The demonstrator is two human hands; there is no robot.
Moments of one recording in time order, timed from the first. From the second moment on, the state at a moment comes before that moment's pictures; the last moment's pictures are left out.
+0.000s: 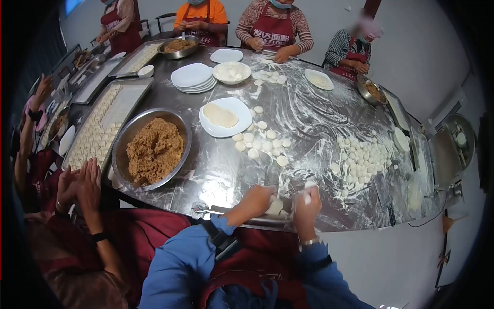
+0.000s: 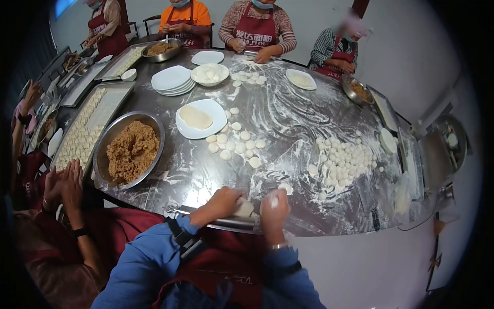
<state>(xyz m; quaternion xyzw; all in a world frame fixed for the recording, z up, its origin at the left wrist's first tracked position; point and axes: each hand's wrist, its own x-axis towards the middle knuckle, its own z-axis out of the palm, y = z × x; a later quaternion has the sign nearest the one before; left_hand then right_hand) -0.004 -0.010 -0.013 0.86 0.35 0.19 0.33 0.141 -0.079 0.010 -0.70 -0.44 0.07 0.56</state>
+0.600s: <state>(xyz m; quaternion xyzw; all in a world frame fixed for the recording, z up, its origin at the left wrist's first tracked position) 0.003 -0.012 0.001 0.83 0.39 0.18 0.37 0.143 -0.040 0.016 -0.71 -0.46 0.06 0.53</state>
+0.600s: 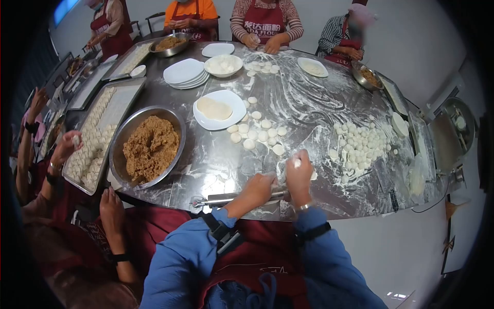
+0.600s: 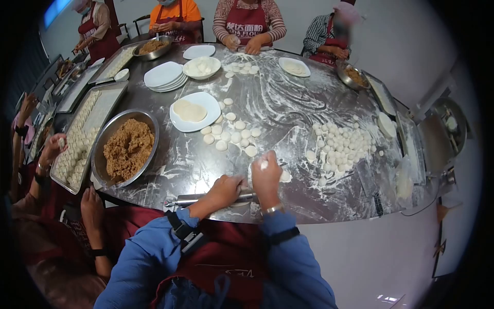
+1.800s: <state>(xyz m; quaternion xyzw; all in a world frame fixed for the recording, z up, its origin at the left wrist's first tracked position) -0.017 -0.013 -0.010 0.83 0.39 0.21 0.34 0.137 -0.075 0.013 -0.71 -0.44 0.07 0.55</state>
